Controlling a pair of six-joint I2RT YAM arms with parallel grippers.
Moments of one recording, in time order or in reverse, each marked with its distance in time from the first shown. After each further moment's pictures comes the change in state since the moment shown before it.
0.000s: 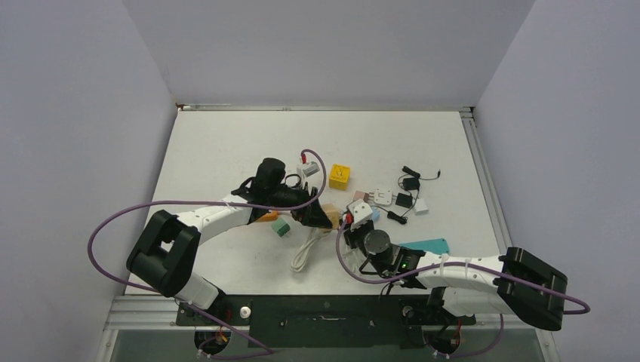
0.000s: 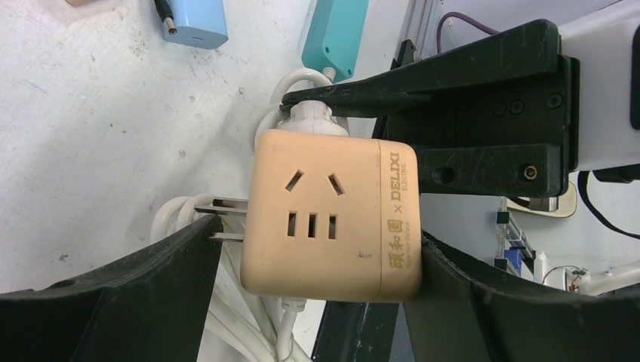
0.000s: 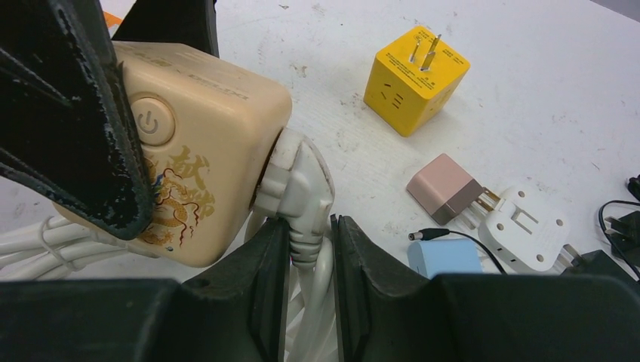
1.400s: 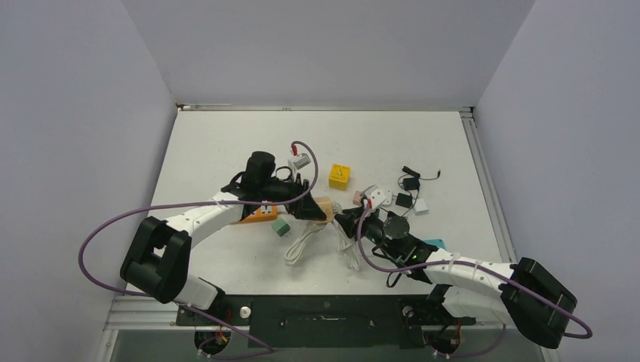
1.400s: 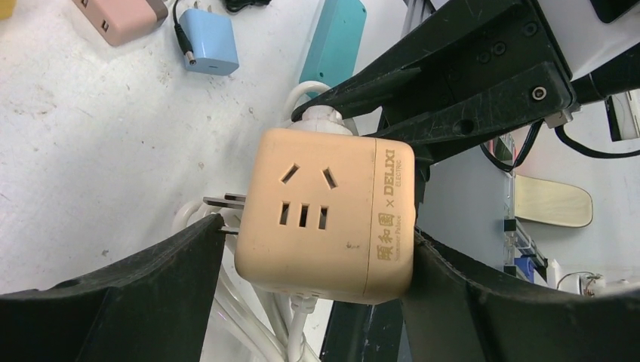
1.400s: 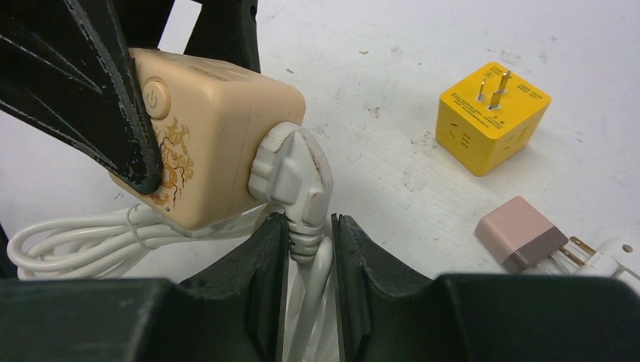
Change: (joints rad) left arm 0.074 -0.051 0.027 -0.045 0.034 0.053; right arm -0.222 -0.085 -0.043 0.104 -0.433 0.150
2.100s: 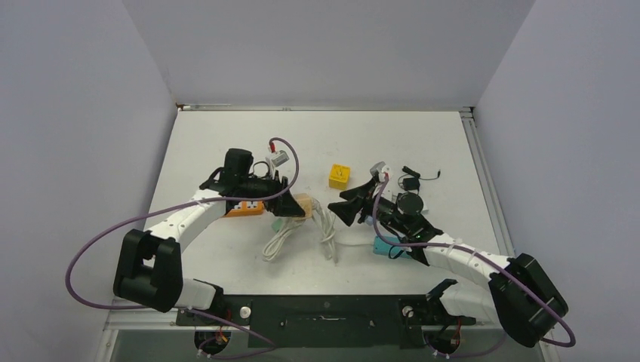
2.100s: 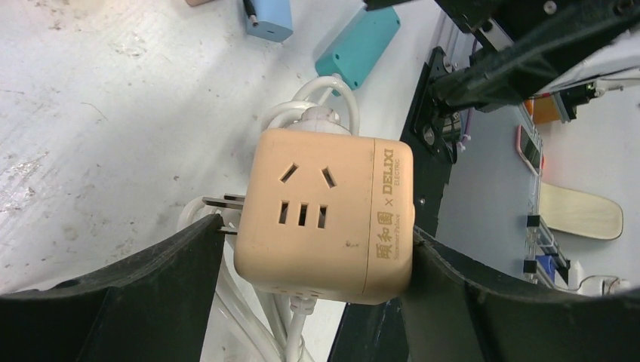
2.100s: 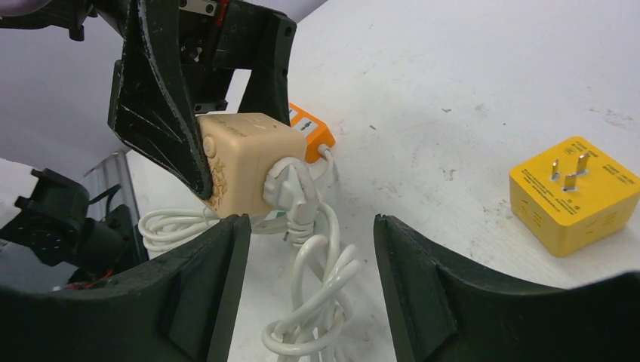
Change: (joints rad) left arm 0.174 -0.059 0.022 -0.272 0.048 0.203; right arm -0.232 0.059 0.095 0.077 -0.459 0.174
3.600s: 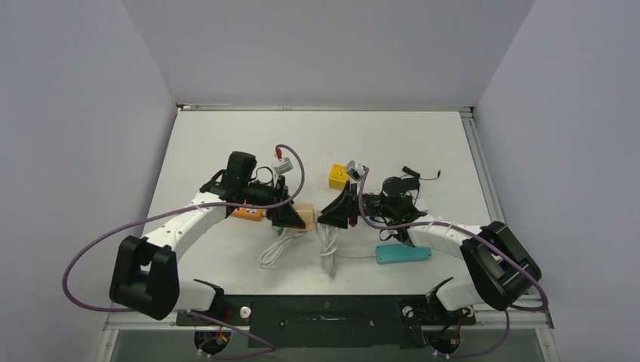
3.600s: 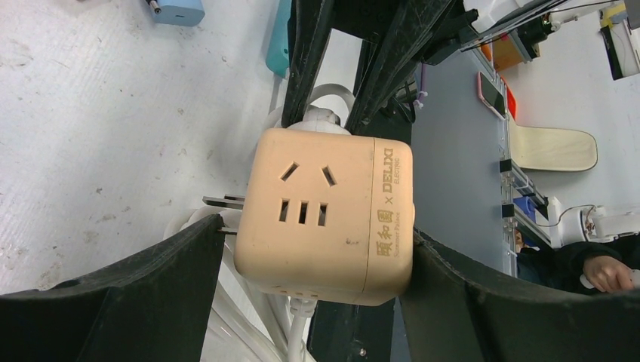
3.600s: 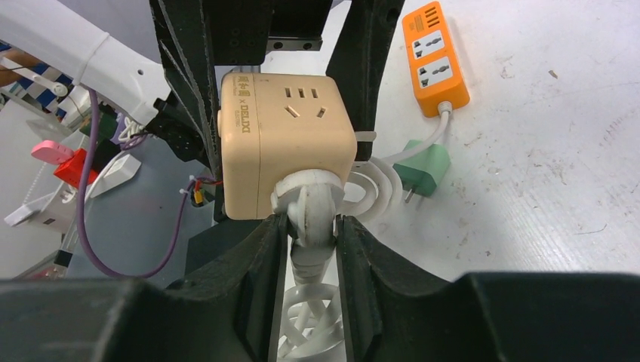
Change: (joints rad) left arm -0.044 -0.061 0.000 -0.110 0.143 0.128; right arm -0.053 0.279 0.156 0.066 -0.547 0.129
